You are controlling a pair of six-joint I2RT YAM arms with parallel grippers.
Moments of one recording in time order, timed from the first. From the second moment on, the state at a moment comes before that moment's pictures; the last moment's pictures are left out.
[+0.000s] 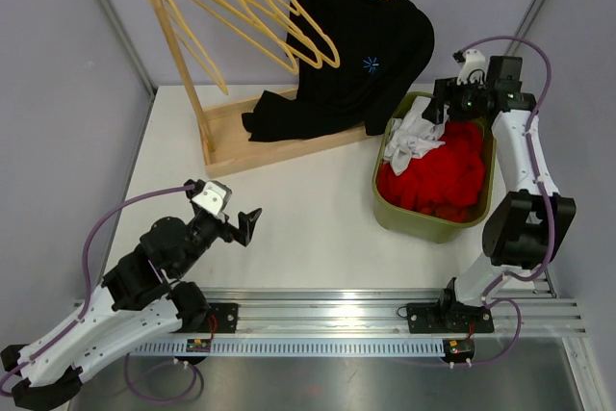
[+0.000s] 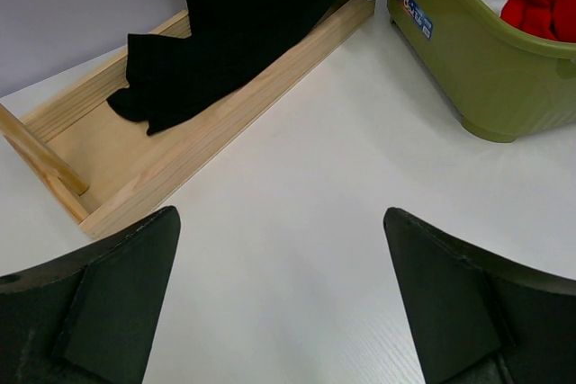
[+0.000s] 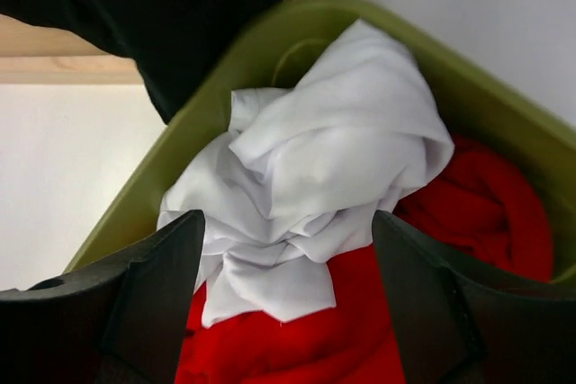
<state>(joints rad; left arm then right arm) -0.91 0.39 0.65 -0.40 -0.35 0.03 -0.14 1.69 1.59 -0.65 -0.50 -0.18</state>
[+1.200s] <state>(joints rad) -0.89 0.43 0.64 -0.43 -0.40 0.04 -0.04 2.11 2.52 -0.53 -0.76 -0.07</state>
